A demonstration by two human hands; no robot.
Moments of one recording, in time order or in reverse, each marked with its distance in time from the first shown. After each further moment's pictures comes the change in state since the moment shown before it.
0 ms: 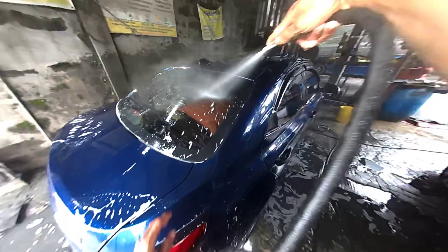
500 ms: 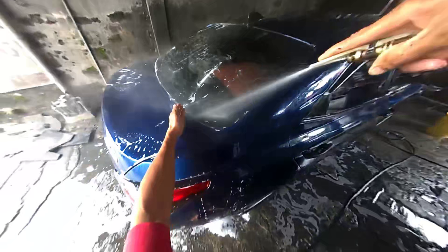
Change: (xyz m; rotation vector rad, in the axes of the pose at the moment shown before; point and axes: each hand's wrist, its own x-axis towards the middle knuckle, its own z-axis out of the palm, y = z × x) left_hand 0.232 -0.071 0.007 -0.475 0.481 -0.292; right_hand -0.016 0.062 0.055 -0.199 -0.749 -0.733
